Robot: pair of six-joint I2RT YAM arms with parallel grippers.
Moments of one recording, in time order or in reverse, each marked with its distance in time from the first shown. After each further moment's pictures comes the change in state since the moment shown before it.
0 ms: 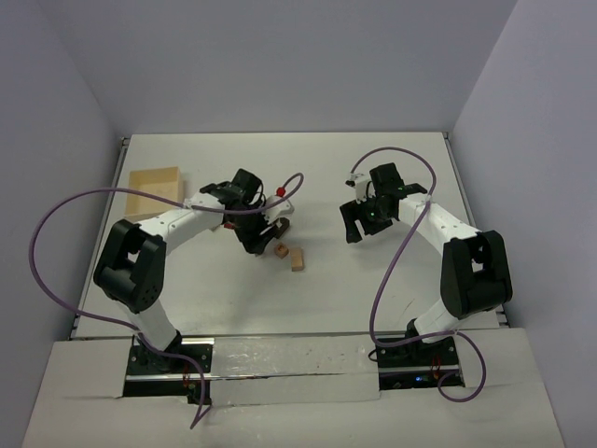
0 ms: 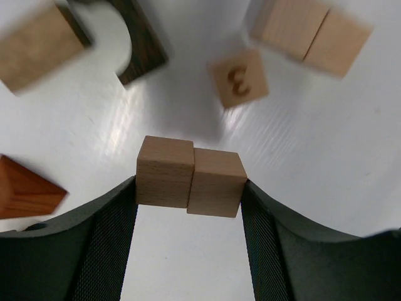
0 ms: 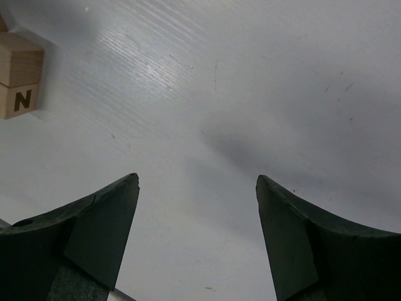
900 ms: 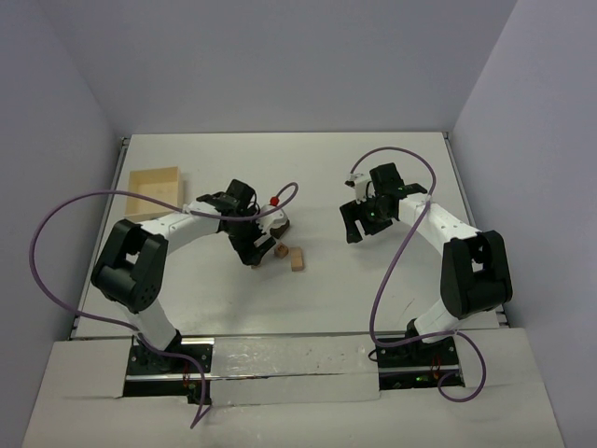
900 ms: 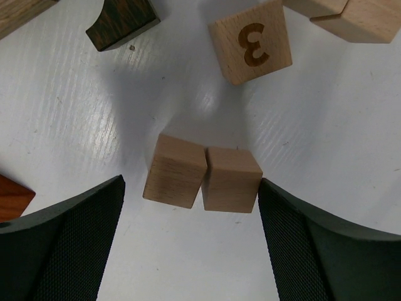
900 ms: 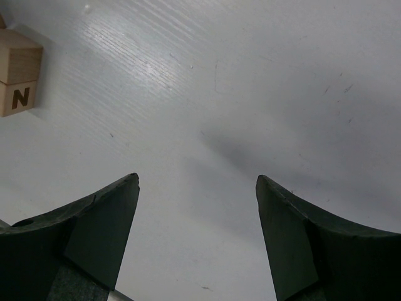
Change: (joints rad) left arm 0.038 -0.006 -0.140 0.110 0.019 0.026; right arm 0.000 0.000 0.000 -0.001 -0.001 -0.015
